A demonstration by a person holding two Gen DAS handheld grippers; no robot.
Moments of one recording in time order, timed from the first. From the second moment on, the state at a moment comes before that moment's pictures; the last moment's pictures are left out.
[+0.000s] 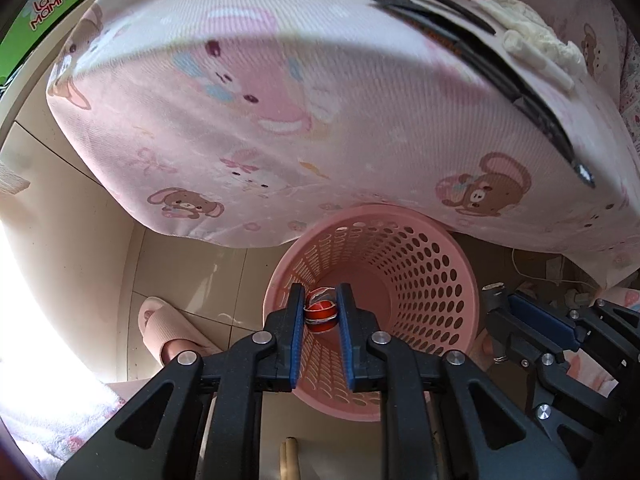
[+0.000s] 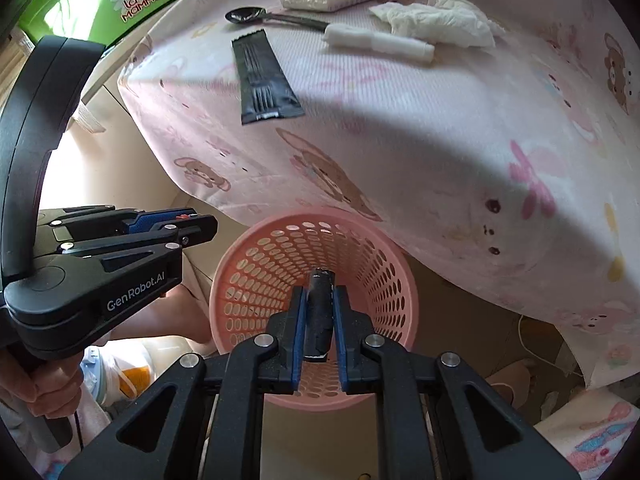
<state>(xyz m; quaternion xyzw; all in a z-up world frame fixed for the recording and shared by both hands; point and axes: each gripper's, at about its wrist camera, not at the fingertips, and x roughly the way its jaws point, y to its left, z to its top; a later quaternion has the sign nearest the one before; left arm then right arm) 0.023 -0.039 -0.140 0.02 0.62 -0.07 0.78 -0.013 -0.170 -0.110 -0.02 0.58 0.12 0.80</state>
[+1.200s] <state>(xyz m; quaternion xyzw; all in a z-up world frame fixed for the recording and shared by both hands) 0.027 -0.039 -0.154 0.05 0.63 -0.04 0.77 -0.005 -0.178 -0.131 -0.07 0.59 0.06 0.80</state>
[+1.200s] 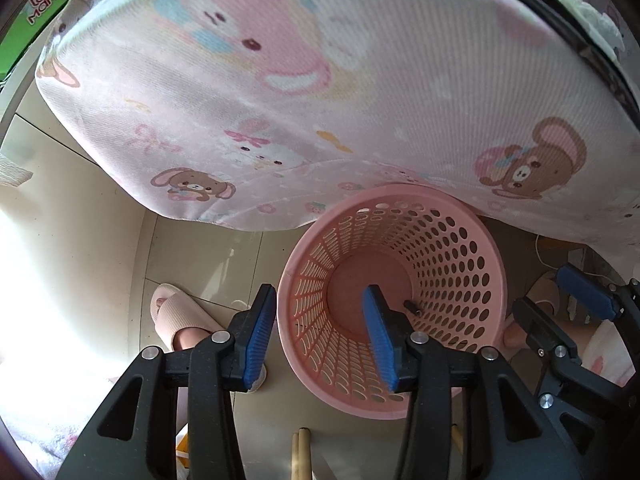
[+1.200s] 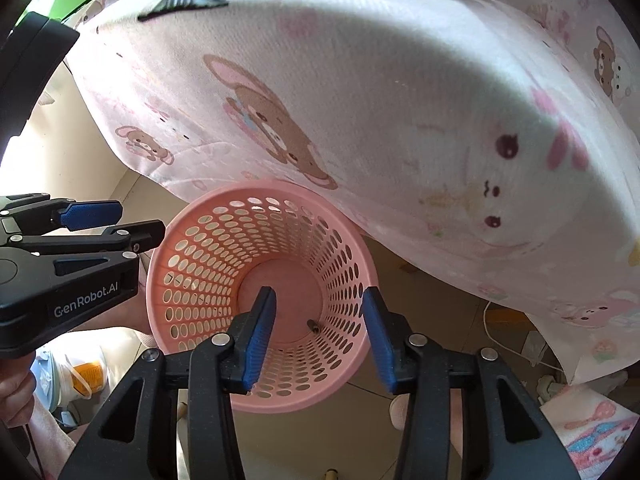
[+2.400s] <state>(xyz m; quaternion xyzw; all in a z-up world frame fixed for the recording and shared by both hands) 0.025 0.001 -0.063 -0.02 0.52 -0.01 0.85 -0.025 -0.202 -0.029 -0.01 0.47 0.04 0.88</state>
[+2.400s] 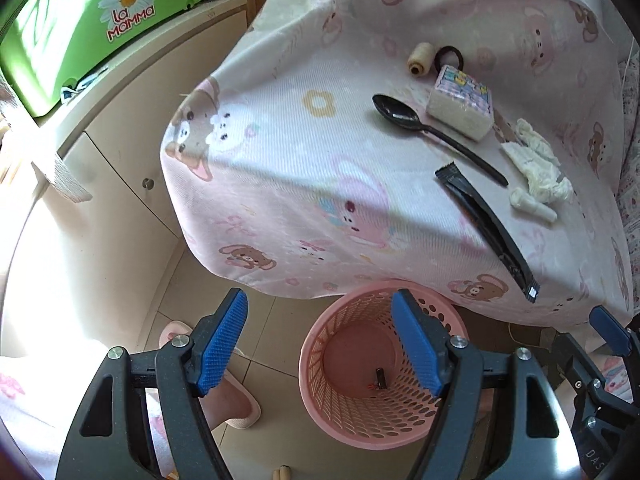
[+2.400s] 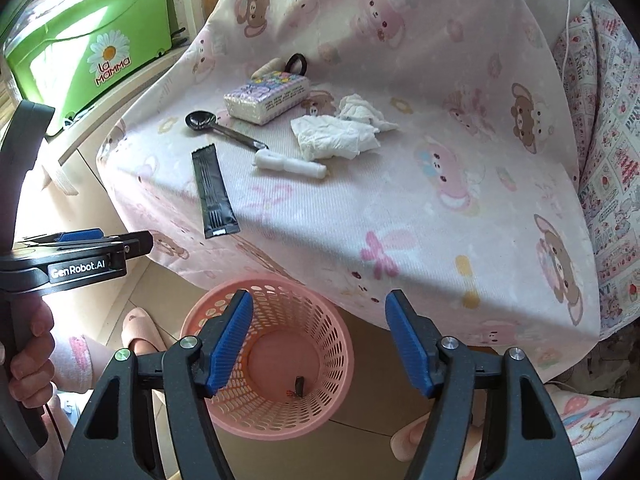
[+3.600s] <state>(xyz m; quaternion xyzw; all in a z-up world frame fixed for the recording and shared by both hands) 0.028 0.032 0.002 -0.04 0.42 0.08 0.90 0.049 -0.132 -0.031 -0.03 0.45 0.12 0.88</state>
